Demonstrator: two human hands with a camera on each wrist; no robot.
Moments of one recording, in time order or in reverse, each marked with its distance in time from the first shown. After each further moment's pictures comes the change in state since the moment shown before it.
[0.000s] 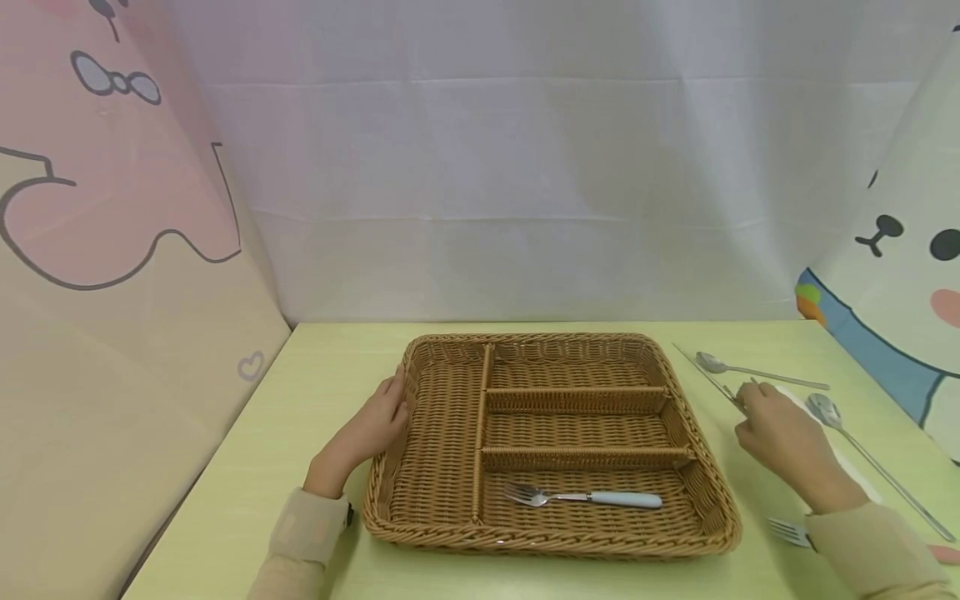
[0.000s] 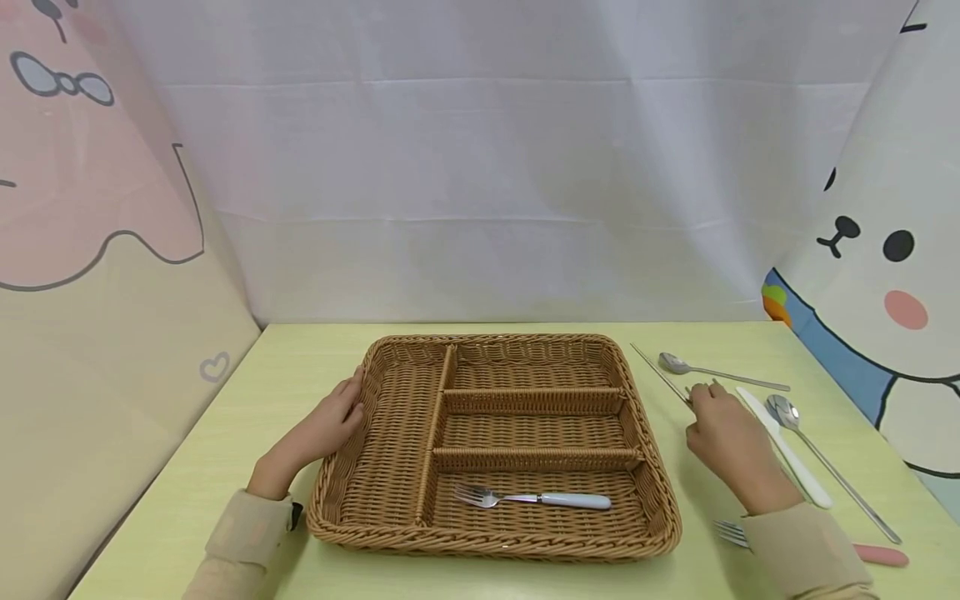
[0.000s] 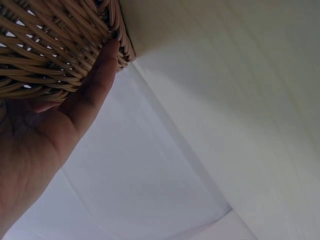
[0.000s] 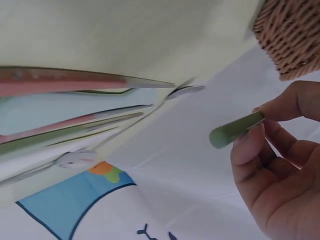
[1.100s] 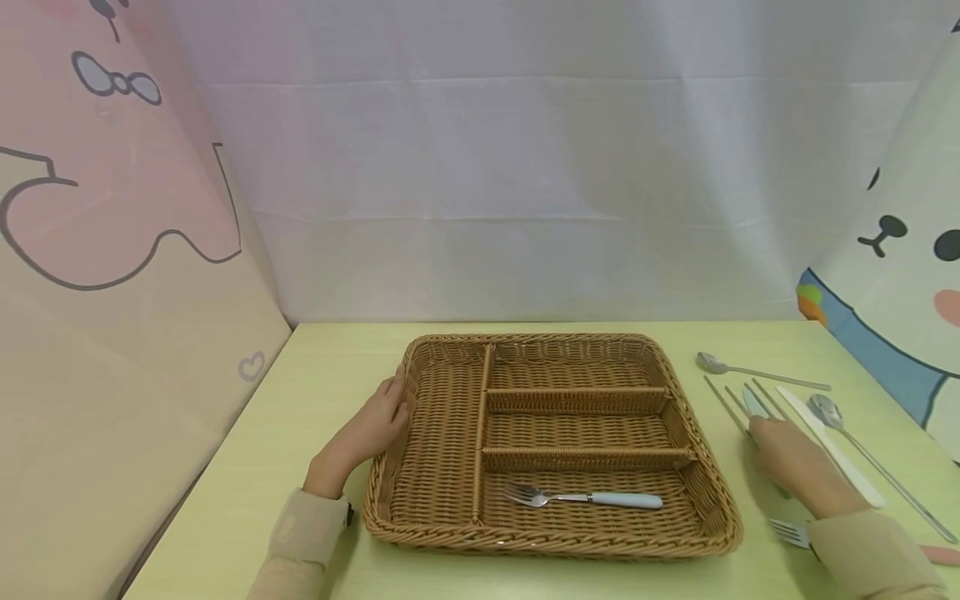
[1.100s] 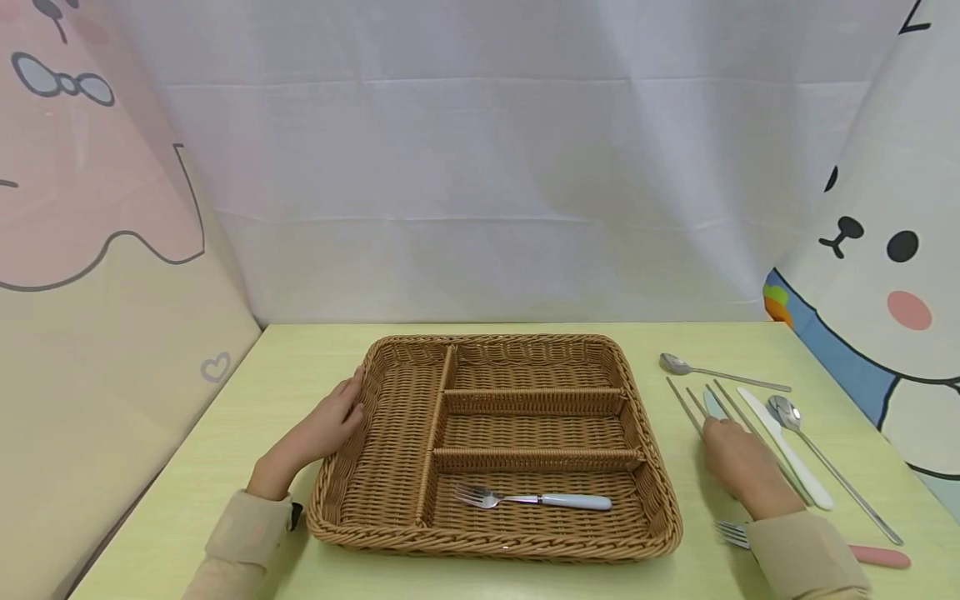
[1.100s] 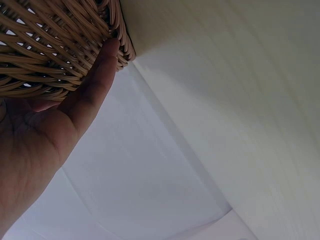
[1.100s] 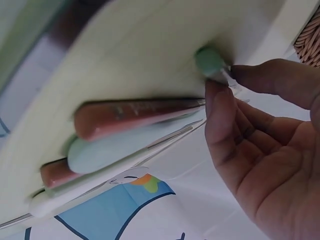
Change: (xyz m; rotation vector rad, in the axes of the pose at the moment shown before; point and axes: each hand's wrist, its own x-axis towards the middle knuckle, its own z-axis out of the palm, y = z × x) left_hand 0.000 -0.002 0.001 -0.012 -0.003 -0.005; right_hand -0.010 0.025 0.017 -0.017 -0.292 0.084
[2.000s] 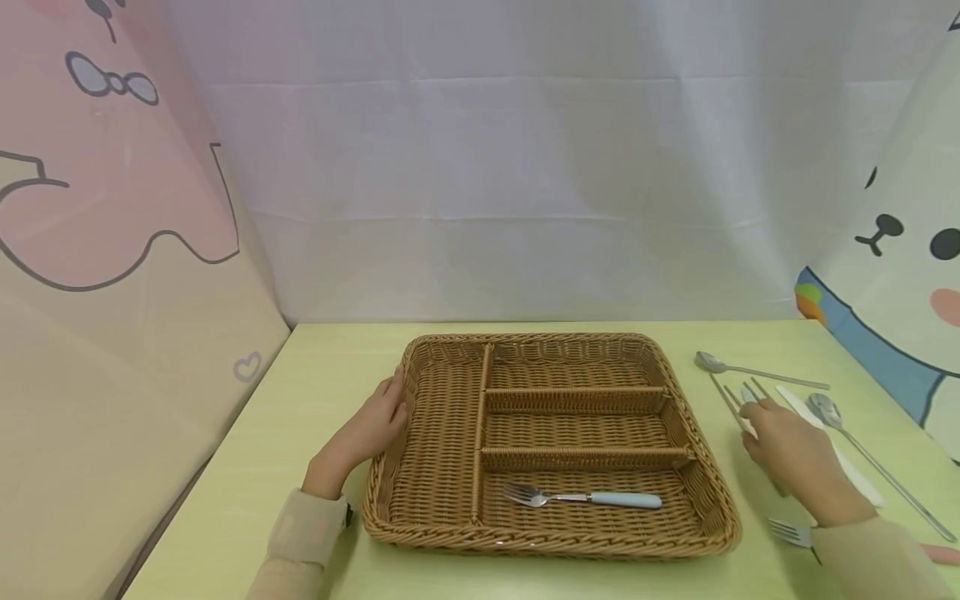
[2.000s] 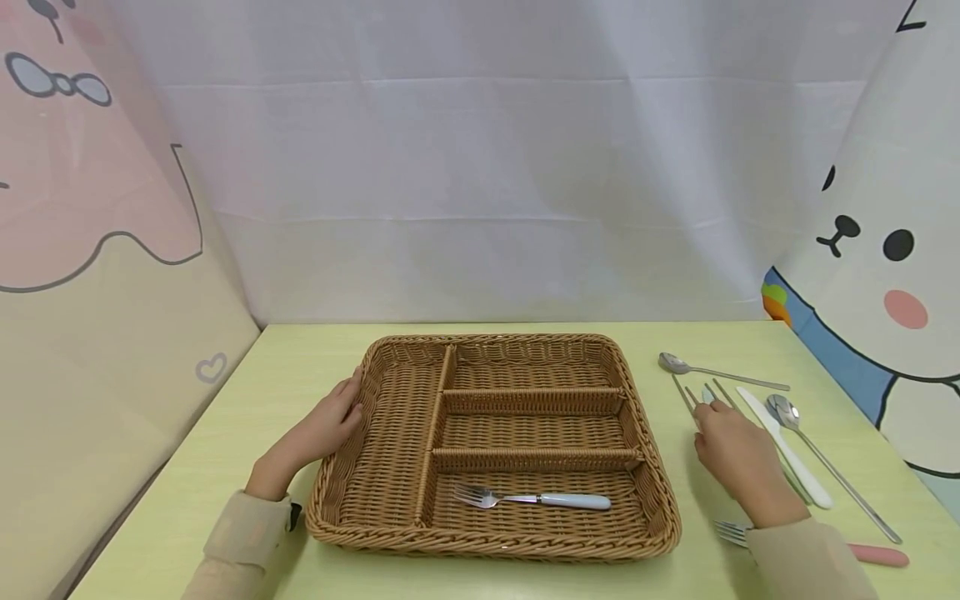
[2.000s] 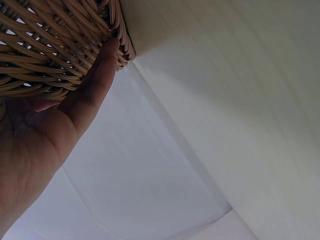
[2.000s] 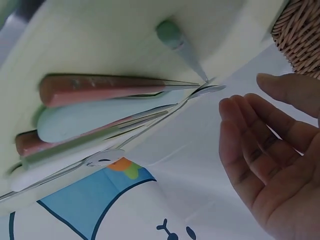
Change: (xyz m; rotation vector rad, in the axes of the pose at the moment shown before) left_hand 0.000 0.000 0.000 0.003 -0.005 0.004; right_hand -0.007 -0.016 -0.009 -0.068 0.212 -0.059
